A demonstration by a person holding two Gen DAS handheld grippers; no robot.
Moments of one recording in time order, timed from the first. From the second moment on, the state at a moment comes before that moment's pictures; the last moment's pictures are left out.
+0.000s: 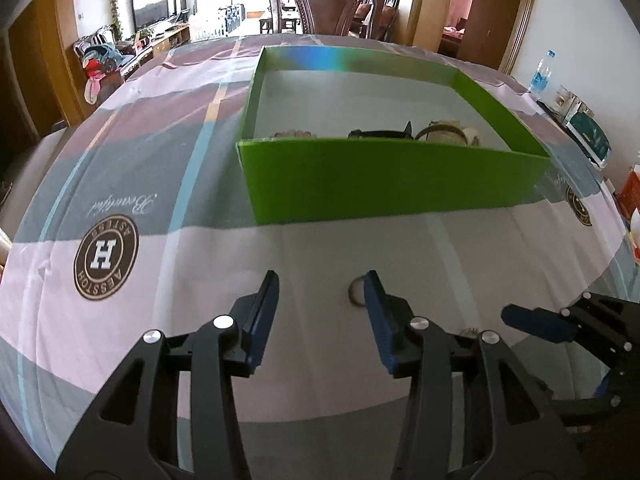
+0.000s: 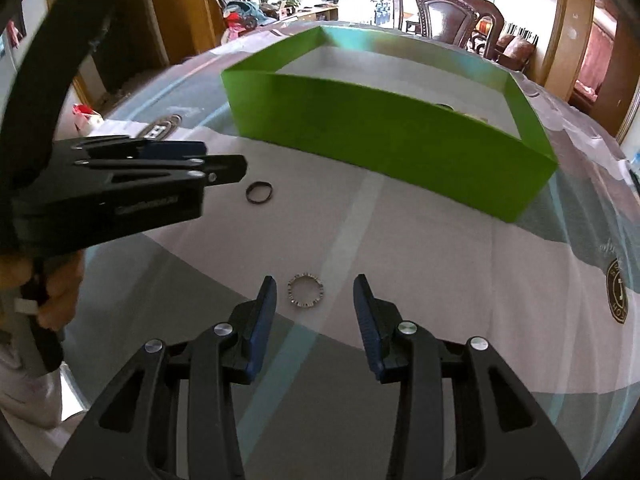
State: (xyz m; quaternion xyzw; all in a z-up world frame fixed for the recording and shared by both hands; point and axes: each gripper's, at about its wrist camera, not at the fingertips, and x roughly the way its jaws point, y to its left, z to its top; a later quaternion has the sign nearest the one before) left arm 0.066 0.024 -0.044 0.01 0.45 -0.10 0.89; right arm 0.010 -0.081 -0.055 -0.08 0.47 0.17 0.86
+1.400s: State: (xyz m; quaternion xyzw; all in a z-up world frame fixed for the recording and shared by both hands) left arm 0.055 -0.026 -0.064 0.06 0.45 -0.10 0.89; right arm 0.016 -0.115 -0.069 -0.05 0.47 0.10 0.87
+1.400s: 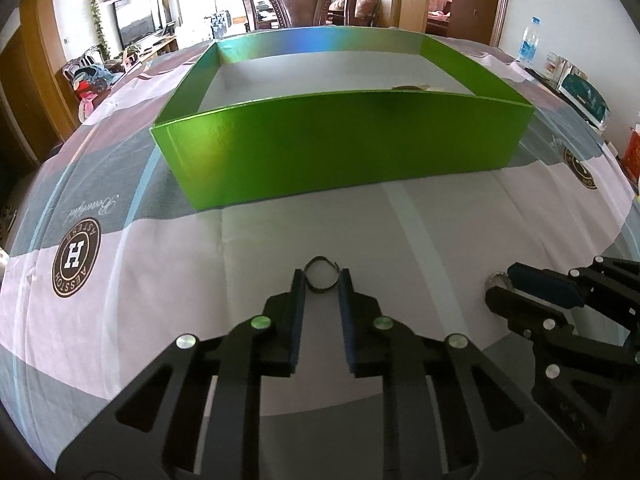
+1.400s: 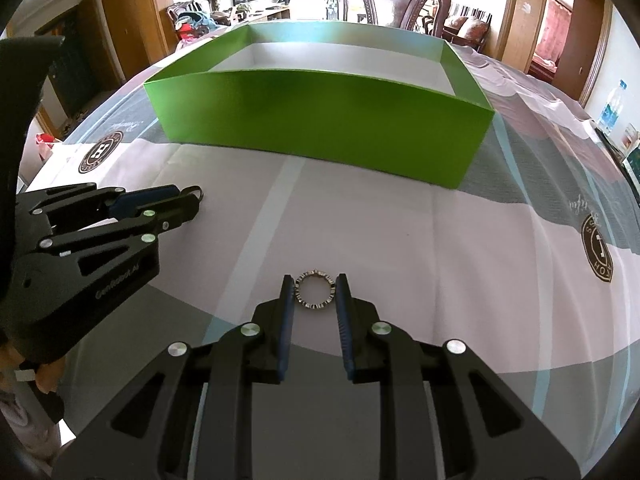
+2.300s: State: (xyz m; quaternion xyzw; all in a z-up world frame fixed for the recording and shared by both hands) left arm 0.040 0.004 -0.058 0.02 0.45 -0.10 0.89; right arm 0.013 -0.118 -0.070 -0.05 0.47 0.08 0.88
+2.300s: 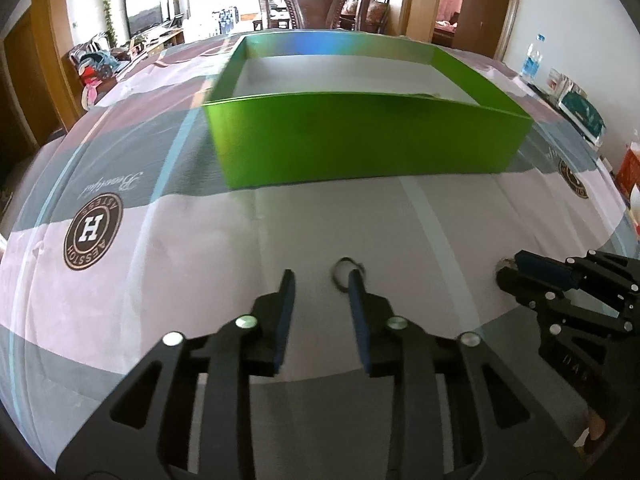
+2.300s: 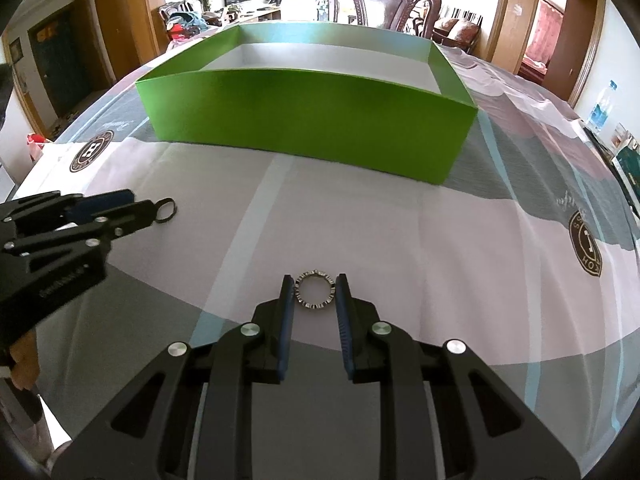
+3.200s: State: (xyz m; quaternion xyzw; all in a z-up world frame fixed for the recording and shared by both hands) left arm 0.047 -0.016 -0.060 0.05 0.44 -0.12 0.89; right arm 0.013 -0.117 -0.066 -0.05 0.46 0.08 0.88
